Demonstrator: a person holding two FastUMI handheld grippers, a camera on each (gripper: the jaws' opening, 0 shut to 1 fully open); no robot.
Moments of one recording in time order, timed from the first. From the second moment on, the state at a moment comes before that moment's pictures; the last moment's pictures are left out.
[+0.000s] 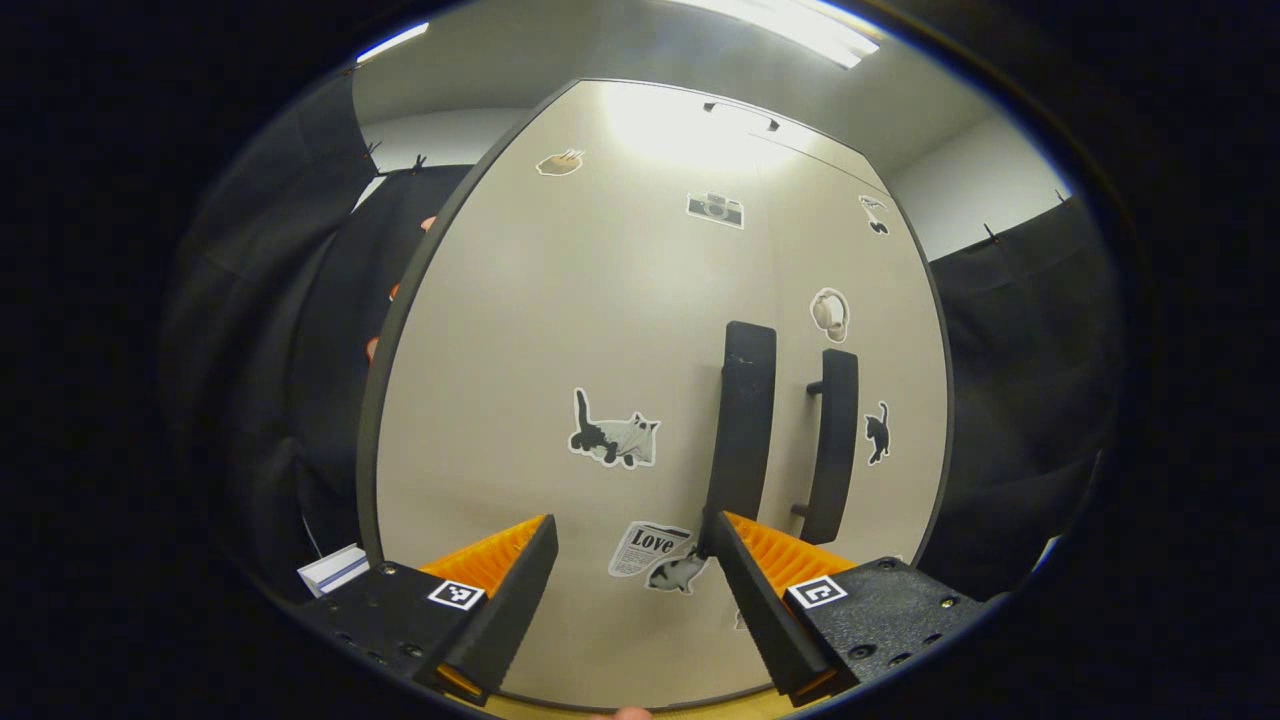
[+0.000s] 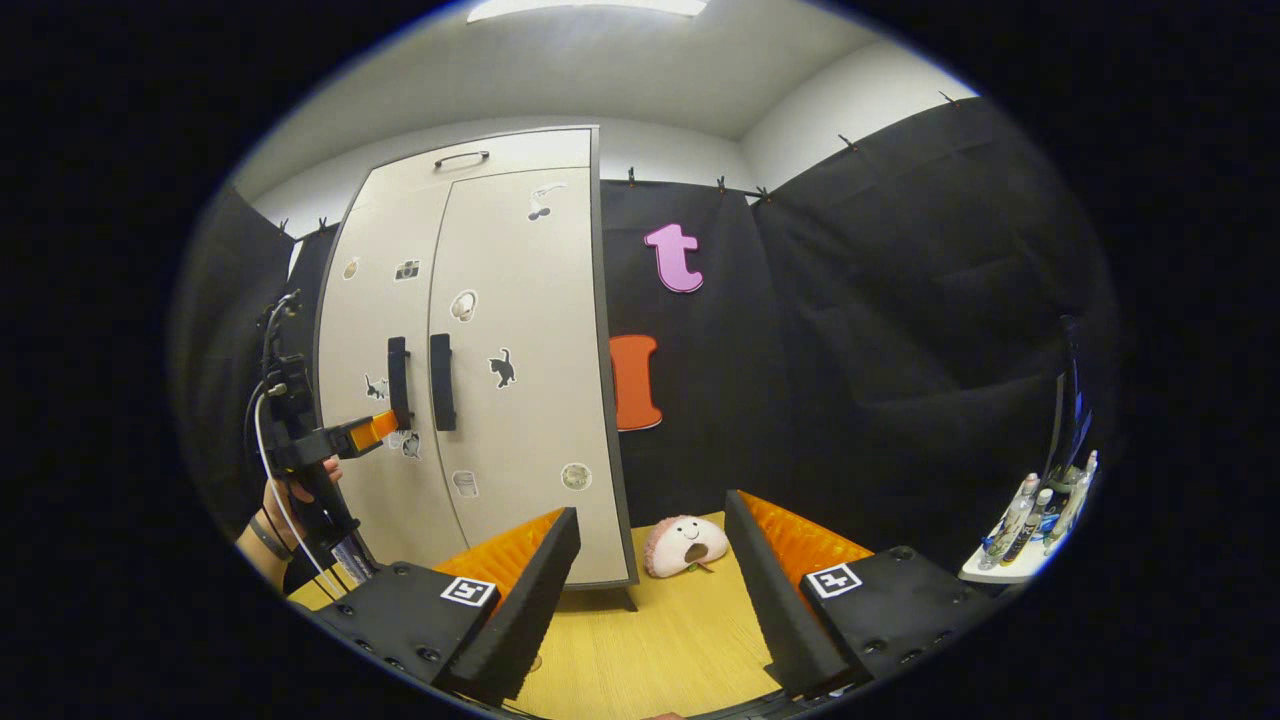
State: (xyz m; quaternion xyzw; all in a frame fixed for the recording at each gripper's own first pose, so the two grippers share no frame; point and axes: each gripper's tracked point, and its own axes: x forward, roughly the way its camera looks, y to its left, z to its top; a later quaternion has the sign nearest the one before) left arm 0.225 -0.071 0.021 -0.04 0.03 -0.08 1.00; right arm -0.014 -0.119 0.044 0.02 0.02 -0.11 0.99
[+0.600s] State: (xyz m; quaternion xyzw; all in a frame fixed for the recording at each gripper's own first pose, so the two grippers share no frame) left arm 0.136 -0.024 0.049 -0.08 0.02 -0.07 0.99; right arm 0.013 -0.083 0.013 0.03 0.06 -0.06 1.00
